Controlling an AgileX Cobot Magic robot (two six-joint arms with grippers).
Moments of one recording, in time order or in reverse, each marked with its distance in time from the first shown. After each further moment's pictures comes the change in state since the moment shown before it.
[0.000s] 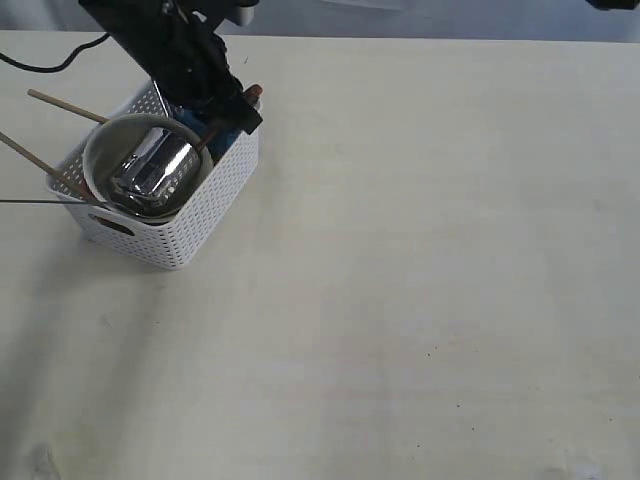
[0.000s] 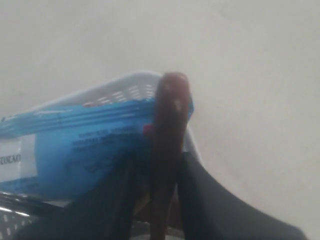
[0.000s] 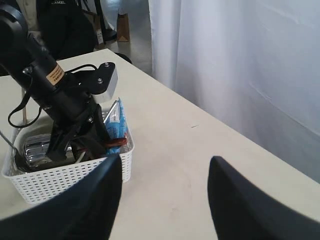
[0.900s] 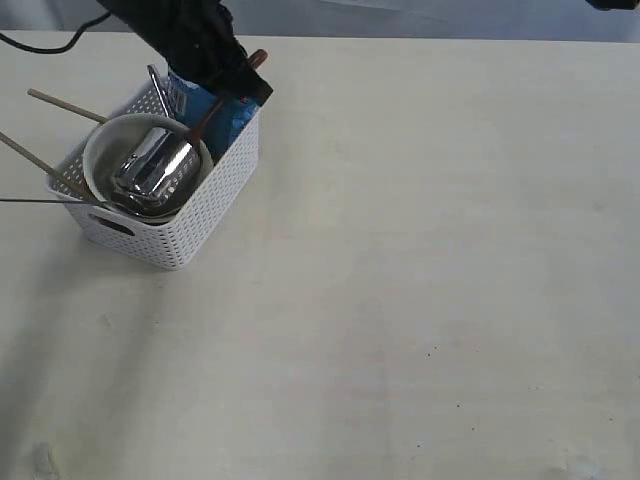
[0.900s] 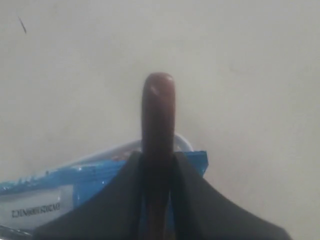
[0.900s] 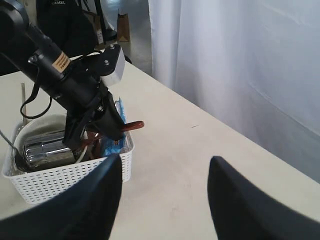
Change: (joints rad) left arm 0.000 0.001 -0.044 -0.015 -0.090 0.000; right arm 0.000 0.000 0.000 0.000 0.000 0.000
